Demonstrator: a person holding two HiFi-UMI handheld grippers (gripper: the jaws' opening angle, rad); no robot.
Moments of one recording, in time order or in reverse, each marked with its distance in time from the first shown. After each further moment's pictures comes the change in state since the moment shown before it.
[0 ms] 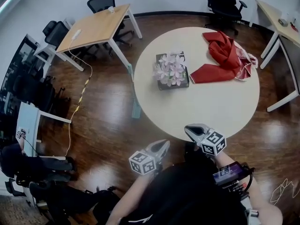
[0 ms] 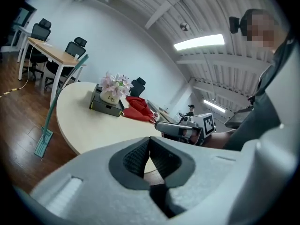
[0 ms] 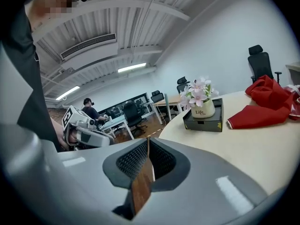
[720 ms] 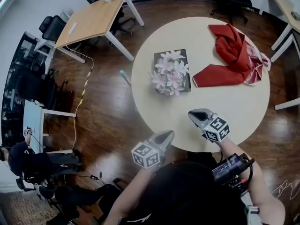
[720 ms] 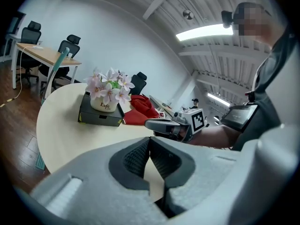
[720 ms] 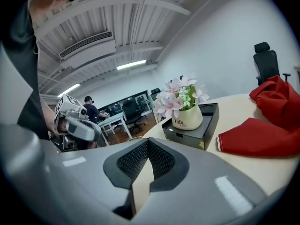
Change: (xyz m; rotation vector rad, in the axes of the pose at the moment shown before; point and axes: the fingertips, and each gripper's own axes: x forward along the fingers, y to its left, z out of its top) left arm 0.108 0.035 0.073 0.036 0.083 0.034; right arm 0.041 -0.145 0.044 -0.035 0.043 0.033
